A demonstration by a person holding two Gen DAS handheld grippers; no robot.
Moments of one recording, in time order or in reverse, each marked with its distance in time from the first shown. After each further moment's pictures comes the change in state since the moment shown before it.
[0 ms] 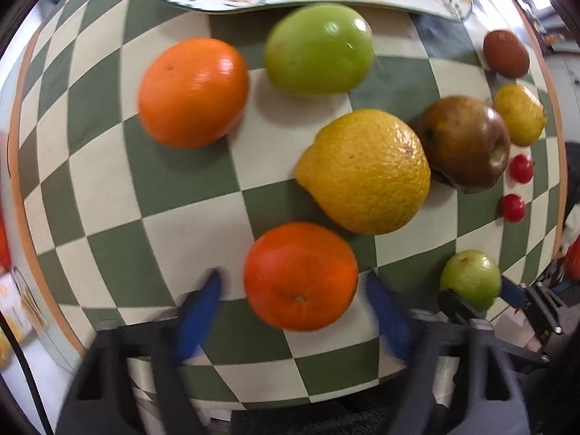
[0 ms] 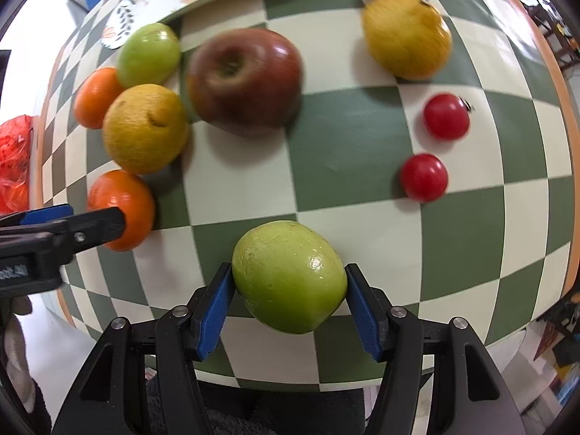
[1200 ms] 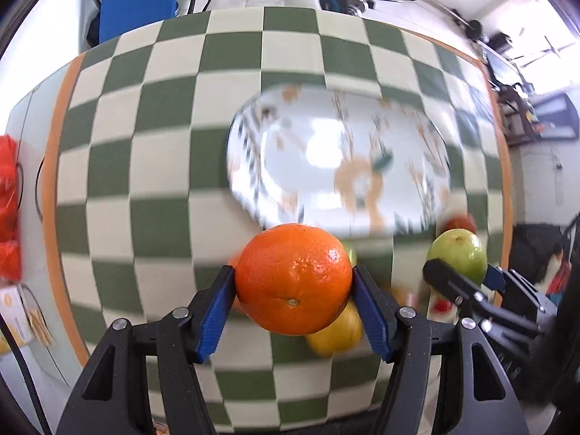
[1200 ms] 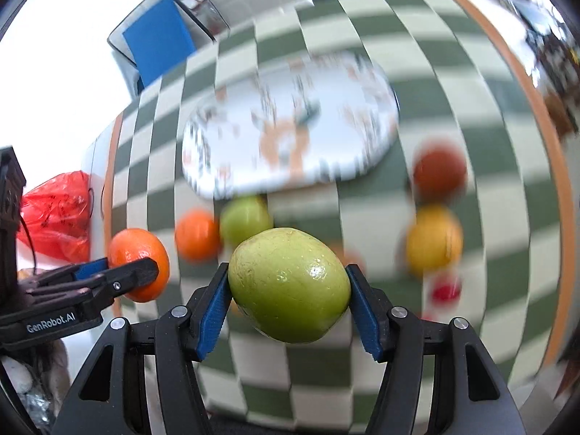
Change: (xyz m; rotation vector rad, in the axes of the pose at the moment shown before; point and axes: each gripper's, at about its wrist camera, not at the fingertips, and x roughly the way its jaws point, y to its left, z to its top) left arm -0.127 0.056 0.110 -0.196 -0.211 -0.114; right arm -0.140 0.024 0.150 -0.096 -0.224 0.141
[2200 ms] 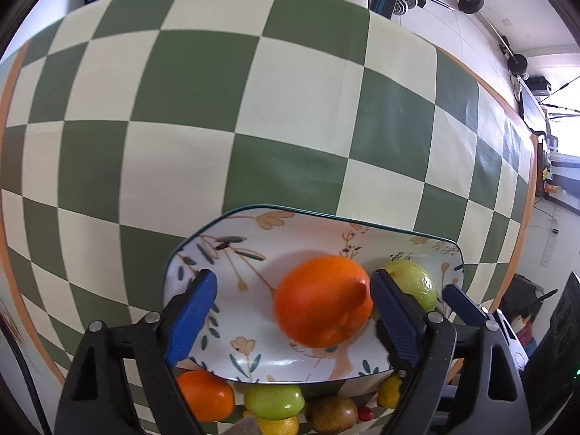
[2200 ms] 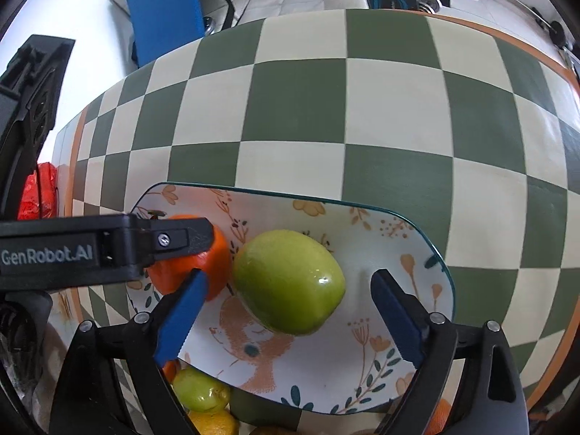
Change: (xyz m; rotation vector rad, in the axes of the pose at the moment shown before) left arm 0.060 0.034 0.131 -0.205 0.133 -0.061; right arm 0.118 0.000 0.169 -0.157 0.167 -0.041
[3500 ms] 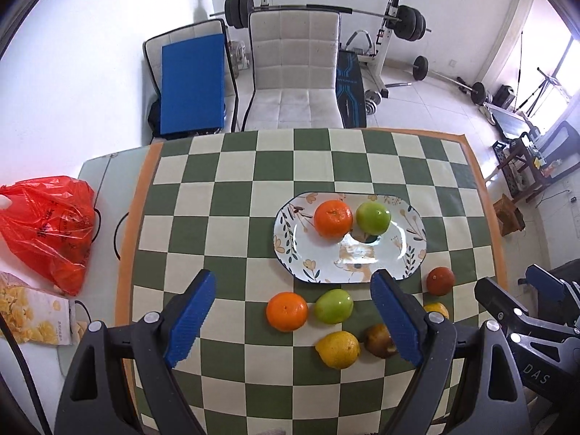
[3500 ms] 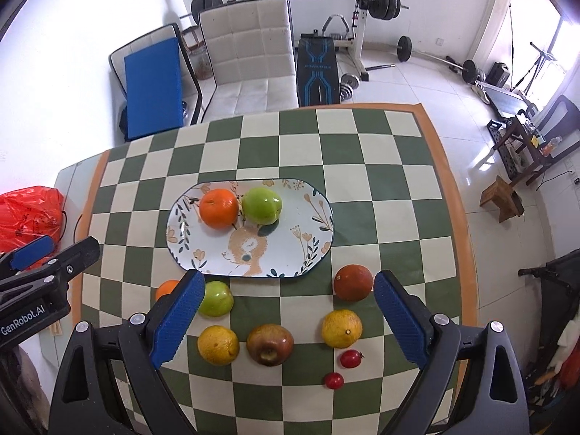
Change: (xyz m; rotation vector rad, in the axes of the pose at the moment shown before) left arm -0.171 -0.012 -0.243 0.214 -0.597 0.173; right arm -0.225 0.043 -0.192 0.062 -0.388 -0.233
